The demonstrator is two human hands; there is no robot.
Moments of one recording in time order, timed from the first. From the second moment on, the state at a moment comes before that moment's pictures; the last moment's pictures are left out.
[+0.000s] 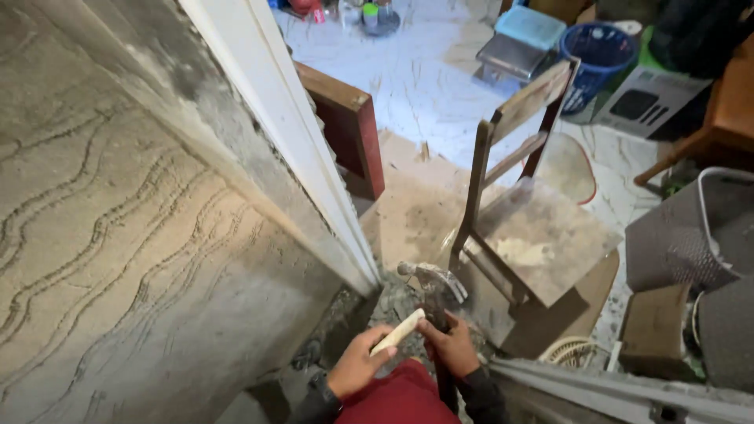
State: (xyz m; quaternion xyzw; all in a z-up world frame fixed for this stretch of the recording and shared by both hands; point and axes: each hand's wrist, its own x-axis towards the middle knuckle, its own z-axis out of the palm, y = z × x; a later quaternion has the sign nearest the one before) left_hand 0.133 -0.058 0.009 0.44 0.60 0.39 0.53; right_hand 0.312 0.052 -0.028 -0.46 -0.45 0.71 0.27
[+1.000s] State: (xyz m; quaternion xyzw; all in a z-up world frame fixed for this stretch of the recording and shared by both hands) left_hand 0.073 -0.028 -0.051 0.38 0.74 0.51 0.21; right_hand 0.306 0.140 -0.025 -0.40 -0.48 0.76 0.21
